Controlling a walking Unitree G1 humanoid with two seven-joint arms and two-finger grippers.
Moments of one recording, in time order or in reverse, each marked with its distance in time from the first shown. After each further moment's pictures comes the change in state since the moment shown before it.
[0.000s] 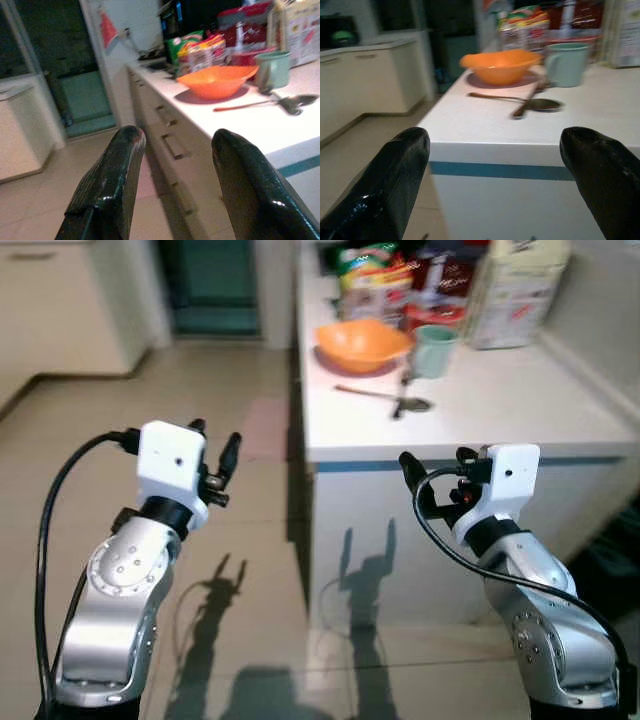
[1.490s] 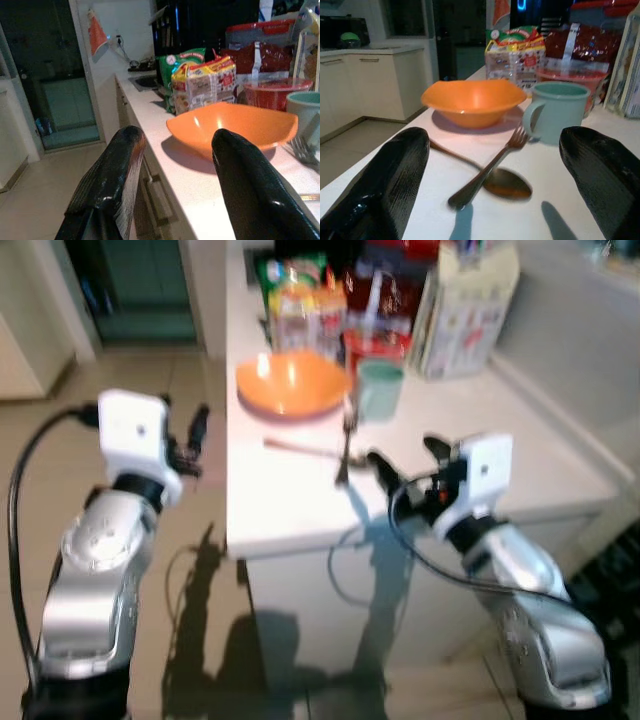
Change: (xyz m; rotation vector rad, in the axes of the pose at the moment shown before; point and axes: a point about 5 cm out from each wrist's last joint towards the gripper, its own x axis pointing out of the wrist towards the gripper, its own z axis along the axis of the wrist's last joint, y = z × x) left arm 0.012 0.025 0.010 -0.034 -0.026 0.084; right arm 0.002 0.023 0.010 -0.052 -0.058 0.188
